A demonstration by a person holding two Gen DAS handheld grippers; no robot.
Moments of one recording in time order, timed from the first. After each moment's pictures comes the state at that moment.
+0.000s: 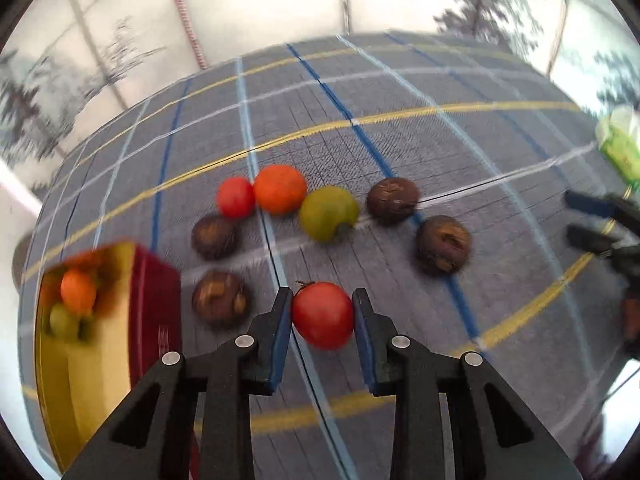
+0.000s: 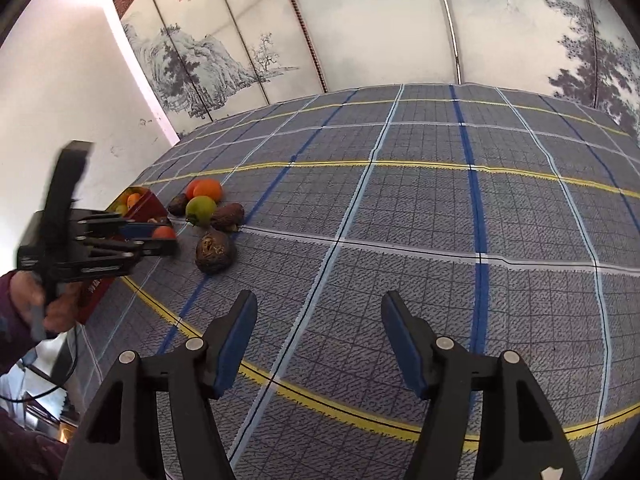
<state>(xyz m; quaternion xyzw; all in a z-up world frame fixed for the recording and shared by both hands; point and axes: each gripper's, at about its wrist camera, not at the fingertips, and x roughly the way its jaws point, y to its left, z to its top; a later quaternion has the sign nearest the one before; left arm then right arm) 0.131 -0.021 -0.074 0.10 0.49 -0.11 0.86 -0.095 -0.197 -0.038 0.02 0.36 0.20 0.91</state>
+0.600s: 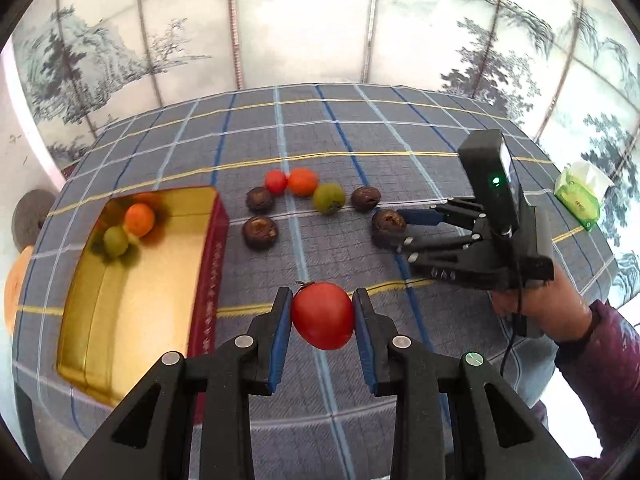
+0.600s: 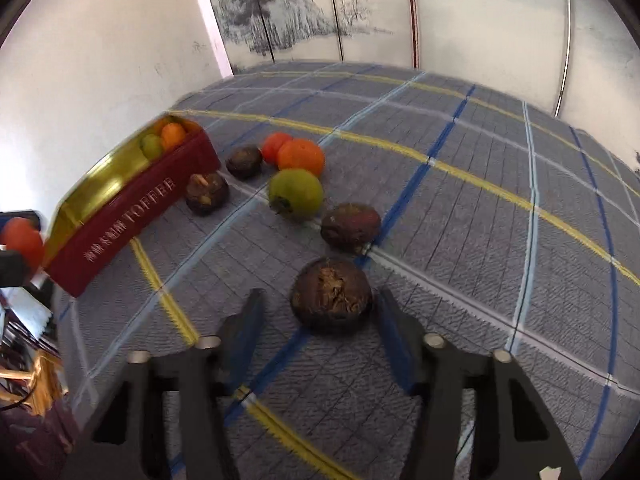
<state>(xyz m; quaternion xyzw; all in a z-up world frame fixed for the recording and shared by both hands) 0.025 0.018 0.000 0.02 0.45 -0.09 0.89 -0.044 -0.071 -0.047 -0.10 0.40 0.29 0.87</state>
